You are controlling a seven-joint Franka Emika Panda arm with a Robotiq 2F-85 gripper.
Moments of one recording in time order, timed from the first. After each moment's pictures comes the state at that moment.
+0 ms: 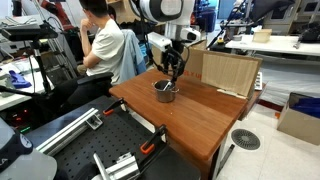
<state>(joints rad) 0.04 0.39 -0.05 -2.10 0.23 2.37 0.05</state>
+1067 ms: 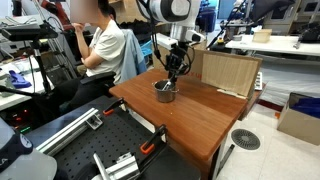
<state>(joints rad) 0.03 0.49 -0.05 -1.96 0.18 2.24 0.10</state>
